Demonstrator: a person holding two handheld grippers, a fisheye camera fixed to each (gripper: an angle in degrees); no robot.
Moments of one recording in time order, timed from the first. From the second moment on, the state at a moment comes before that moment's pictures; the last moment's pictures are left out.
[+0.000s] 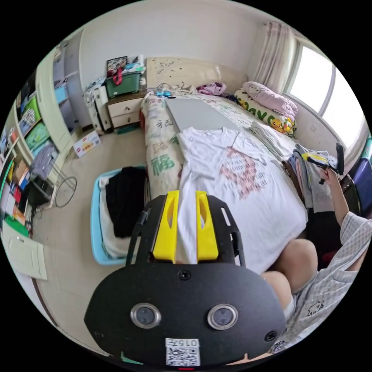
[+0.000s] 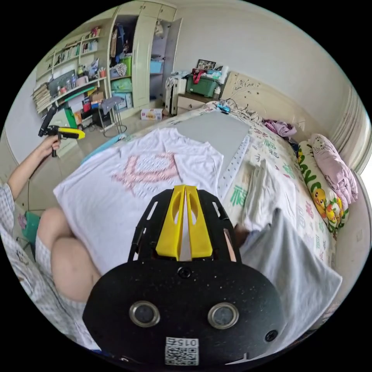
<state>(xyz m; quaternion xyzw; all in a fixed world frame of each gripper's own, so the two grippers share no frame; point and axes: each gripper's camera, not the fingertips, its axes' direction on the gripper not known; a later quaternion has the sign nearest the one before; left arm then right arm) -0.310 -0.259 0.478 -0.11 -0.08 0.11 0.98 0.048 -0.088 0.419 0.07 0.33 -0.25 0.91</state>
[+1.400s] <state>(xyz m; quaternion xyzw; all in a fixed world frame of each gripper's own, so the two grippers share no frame) -0.285 -0.428 0.656 -0.07 -0.07 0.16 0.98 0.115 -0.253 0.492 0.13 0.33 -0.19 0.92</state>
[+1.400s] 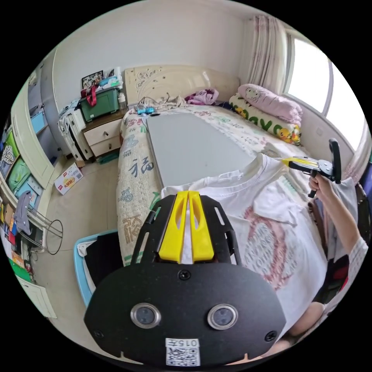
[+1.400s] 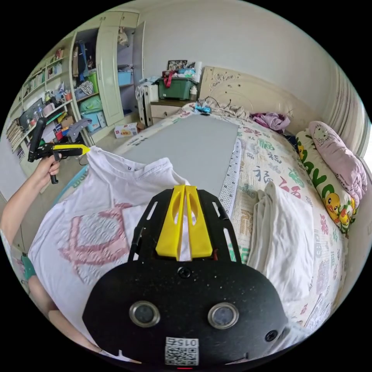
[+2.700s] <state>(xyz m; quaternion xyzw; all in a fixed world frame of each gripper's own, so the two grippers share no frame) -0.362 0.003 0.475 -0.12 0.15 -0.04 0.98 0.155 0.203 0.454 0.10 0.09 -0.03 0.99</state>
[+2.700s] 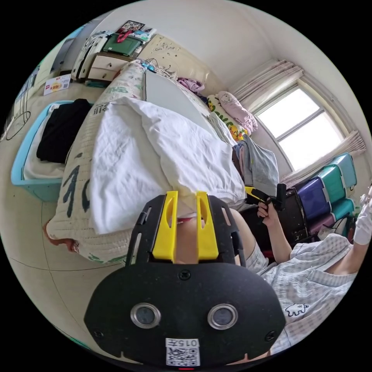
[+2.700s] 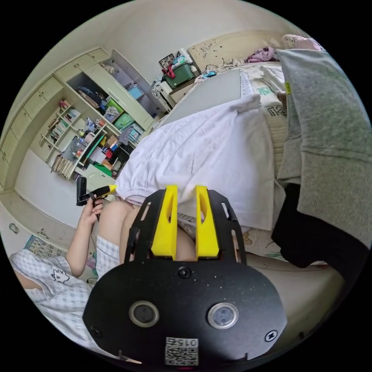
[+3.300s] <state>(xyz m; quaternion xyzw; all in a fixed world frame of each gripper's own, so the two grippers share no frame) -0.371 -0.045 0.431 -0.06 0.12 -0.07 0.99 0.198 0.173 0.366 0.18 0.16 -0.03 0.97</state>
